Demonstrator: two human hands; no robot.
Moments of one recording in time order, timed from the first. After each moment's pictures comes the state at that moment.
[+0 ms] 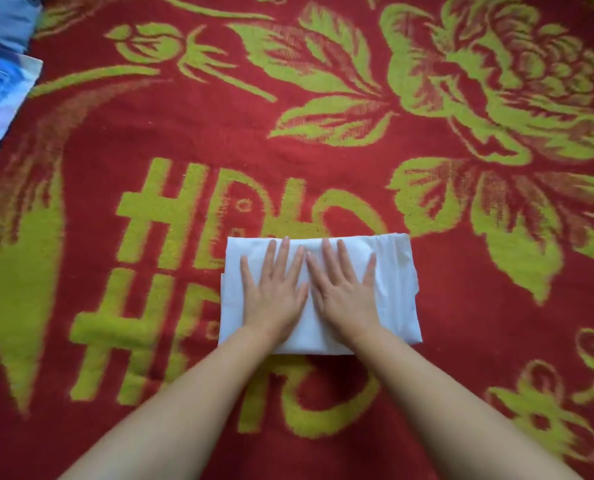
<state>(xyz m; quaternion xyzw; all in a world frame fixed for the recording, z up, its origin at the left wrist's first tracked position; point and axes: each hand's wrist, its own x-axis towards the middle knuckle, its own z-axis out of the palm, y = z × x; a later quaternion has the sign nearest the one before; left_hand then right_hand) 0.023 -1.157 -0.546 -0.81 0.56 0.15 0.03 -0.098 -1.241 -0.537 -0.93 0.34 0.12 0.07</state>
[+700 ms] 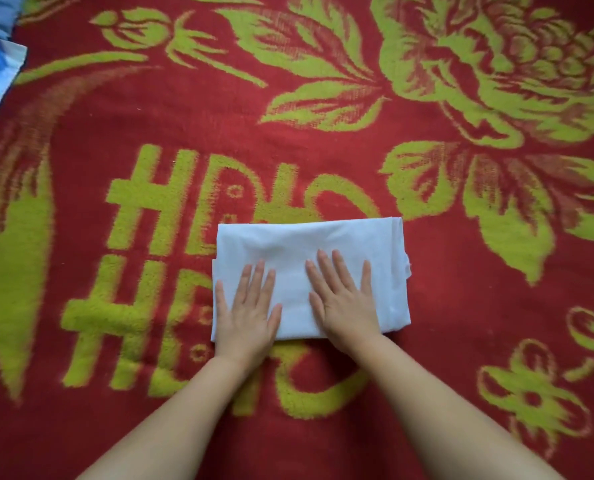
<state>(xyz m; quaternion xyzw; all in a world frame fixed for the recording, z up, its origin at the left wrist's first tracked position) 0.014 -1.095 -0.555 -0.82 0.55 0.14 0.03 -0.128 -1.217 -0.549 -0.92 0.35 0.13 0.09</state>
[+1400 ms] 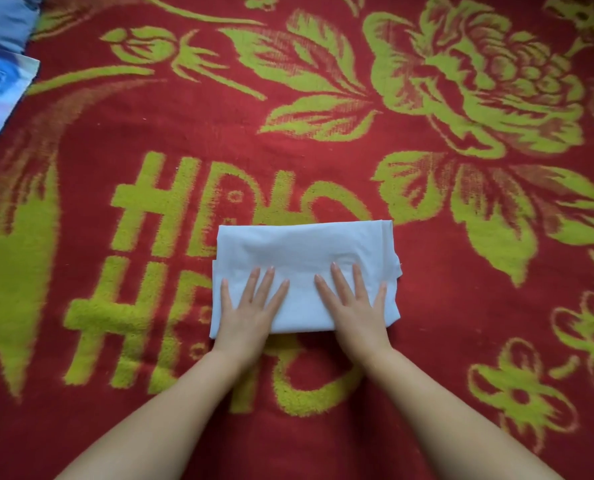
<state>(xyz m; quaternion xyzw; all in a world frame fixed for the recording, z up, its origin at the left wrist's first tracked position) 0.012 -1.097 -0.545 -0.78 0.61 0.13 0.08 -0.157 -1.211 -0.545 -0.90 0.38 0.18 0.12</state>
